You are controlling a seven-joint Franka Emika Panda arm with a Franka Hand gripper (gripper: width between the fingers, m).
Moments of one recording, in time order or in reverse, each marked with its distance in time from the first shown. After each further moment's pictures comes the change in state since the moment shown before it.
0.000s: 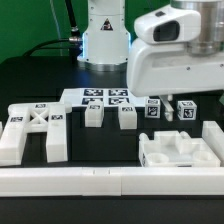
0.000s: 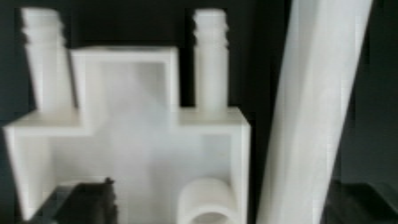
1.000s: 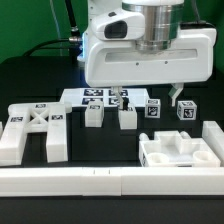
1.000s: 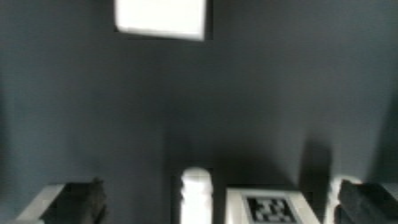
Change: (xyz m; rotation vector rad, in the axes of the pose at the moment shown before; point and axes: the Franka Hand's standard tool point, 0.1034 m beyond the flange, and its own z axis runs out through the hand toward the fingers) arm -0.072 0.055 0.017 -0.052 -0.014 -0.023
